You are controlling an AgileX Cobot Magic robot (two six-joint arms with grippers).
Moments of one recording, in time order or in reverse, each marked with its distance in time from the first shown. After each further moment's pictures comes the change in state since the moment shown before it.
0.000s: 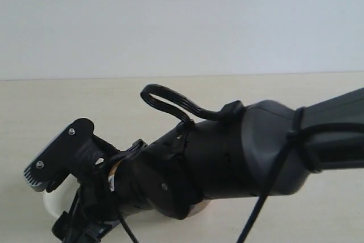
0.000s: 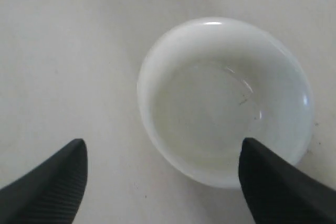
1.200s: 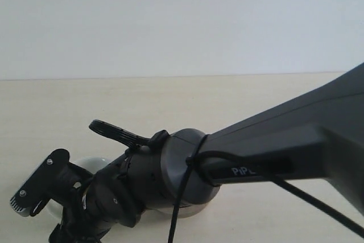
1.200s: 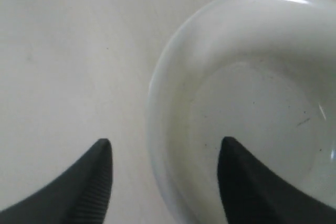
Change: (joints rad) left arm 0.000 0.000 0.000 0.000 0.000 0.000; right arm 0.012 0.244 -0.192 -0.007 0.069 -0.026
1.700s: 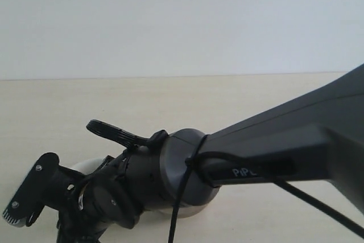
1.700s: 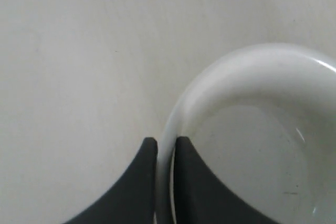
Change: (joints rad) left arm 0.000 0.000 0.000 0.000 0.000 0.000; right arm 0.011 -0.006 -0.002 -0.014 -0.015 -0.131
